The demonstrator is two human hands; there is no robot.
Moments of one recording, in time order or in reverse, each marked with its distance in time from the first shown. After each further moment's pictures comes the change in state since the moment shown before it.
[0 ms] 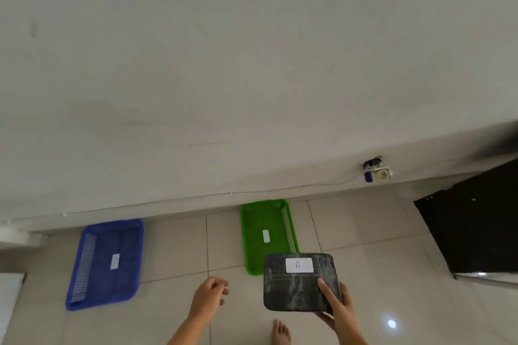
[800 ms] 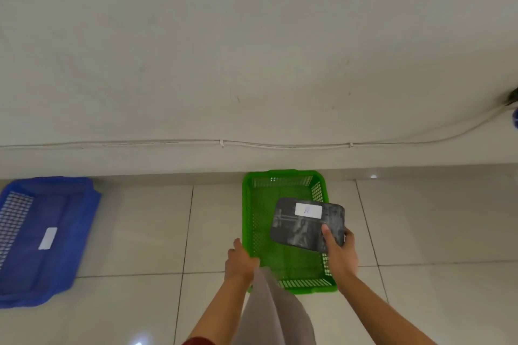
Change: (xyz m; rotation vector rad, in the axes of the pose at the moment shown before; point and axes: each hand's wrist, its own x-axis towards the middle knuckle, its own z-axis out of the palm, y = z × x) left_hand 0.393 -0.111 0.209 0.319 0.096 -0.057; right_hand 0.447 0.143 0.086 -0.458 0.089 -0.307
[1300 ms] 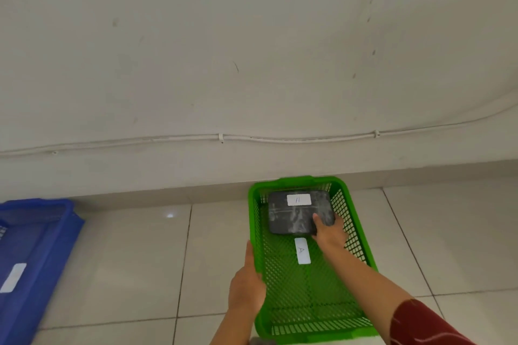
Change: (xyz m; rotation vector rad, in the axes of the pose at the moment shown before) left_hand 0.089 -0.043 0.036 0.002 0.134 0.342; right_hand 0.136 0.032 0.135 0.162 -0.010 0.044
